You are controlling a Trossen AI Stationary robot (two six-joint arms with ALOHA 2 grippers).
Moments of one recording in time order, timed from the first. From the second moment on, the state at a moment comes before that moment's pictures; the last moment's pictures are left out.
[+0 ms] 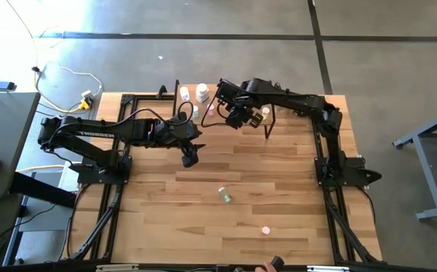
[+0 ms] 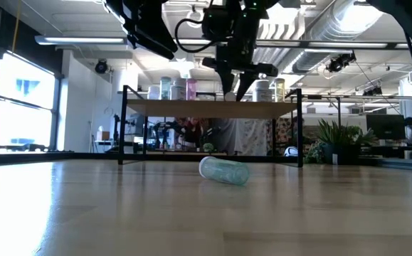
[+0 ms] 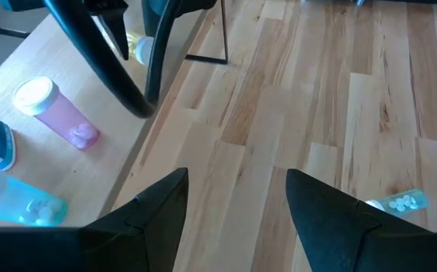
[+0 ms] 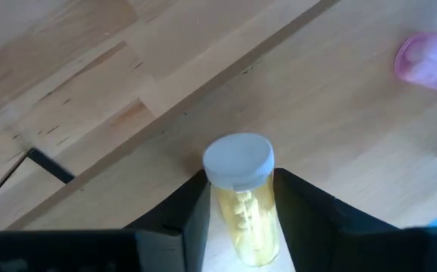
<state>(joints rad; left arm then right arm) 0.15 1.29 1.05 -0.47 -0.27 -0.09 -0.37 2.01 1.93 -1.18 0.16 -1.41</state>
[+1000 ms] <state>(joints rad) 0.19 1.29 1.05 -0.43 -0.28 -0.08 -0.38 1.83 1.94 -1.13 0.06 -0.95</state>
